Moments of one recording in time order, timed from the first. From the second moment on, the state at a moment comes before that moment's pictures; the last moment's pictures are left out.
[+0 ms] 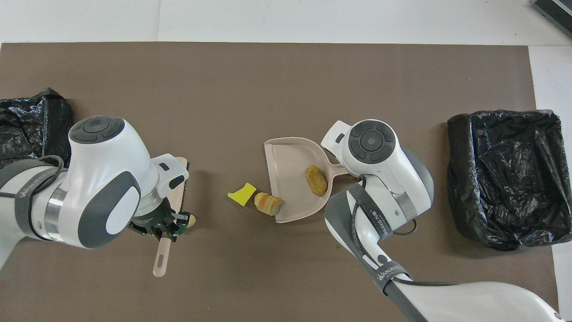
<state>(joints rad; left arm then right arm) -0.33 -0.01 -0.02 -2.07 -0.12 1.56 -0.31 0.42 0.27 -0.02 -1.91 -0.21 2.13 -1.19</state>
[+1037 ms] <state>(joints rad) -0.49 -0.18 -0.04 -2.51 -0.22 2.06 -0.76 0.42 0.28 -0.02 -1.91 -0.21 2.14 -1.20</state>
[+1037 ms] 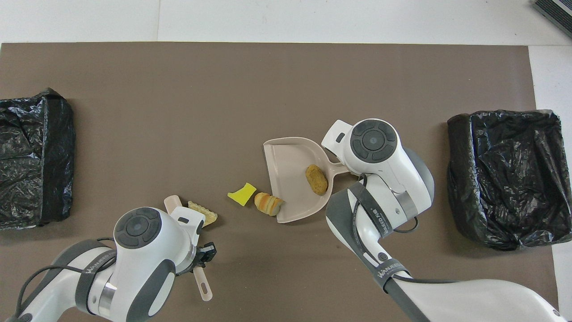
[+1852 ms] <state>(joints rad) -0.72 0.05 -0.05 -2.25 -0.43 2.31 -0.74 0.42 0.28 -0.02 -1.91 -0.21 2.14 -1.20</state>
